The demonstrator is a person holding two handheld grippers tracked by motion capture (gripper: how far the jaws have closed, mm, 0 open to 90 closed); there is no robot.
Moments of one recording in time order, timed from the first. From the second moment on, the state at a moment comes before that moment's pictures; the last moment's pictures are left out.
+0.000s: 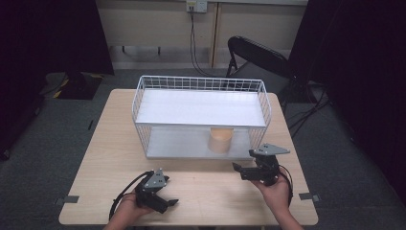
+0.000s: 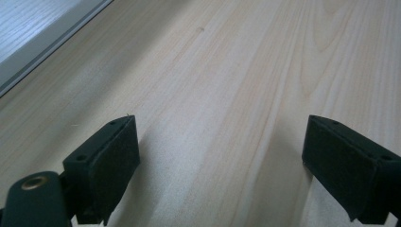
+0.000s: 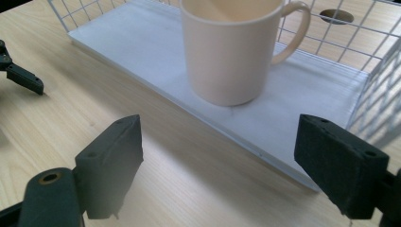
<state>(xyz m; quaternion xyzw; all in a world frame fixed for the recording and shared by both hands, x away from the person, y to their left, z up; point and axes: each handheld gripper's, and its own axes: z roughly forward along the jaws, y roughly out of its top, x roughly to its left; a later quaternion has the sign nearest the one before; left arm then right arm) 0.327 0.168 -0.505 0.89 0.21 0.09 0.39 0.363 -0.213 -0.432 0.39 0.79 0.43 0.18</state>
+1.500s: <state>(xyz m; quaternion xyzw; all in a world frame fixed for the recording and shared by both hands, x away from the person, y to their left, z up) 0.327 0.168 -0.505 0.89 0.21 0.09 0.39 0.339 -0.279 -0.458 0.40 0.81 0.40 0.18</state>
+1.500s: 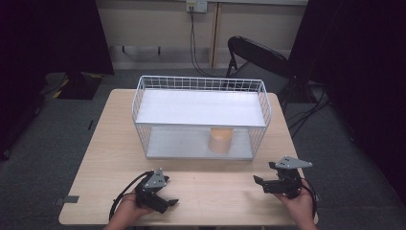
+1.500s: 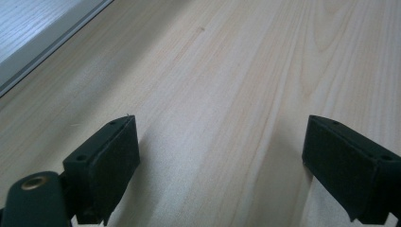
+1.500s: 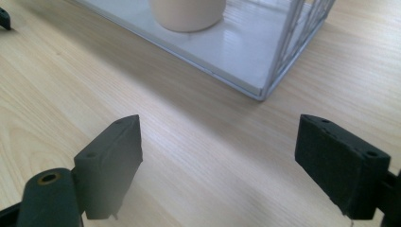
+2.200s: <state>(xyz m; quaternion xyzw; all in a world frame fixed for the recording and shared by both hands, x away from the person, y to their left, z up) 0.327 0.168 -0.505 0.89 0.21 0.09 0.39 0.336 -0.301 -0.483 0.39 0.82 0.38 0.19</state>
